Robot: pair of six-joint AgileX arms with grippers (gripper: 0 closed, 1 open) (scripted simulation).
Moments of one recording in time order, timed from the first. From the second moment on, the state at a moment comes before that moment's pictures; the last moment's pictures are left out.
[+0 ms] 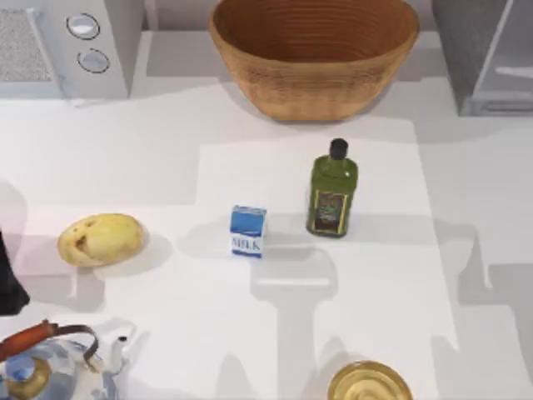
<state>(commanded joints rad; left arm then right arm) 0.00 0.00 0.00 0.00 0.00 0.00 0.37 0.32 0.01 0.31 0.37 0.01</state>
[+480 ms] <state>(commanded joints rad) 0.00 0.00 0.00 0.00 0.00 0.00 0.86 0.71 0.02 0.68 0.87 0.02</state>
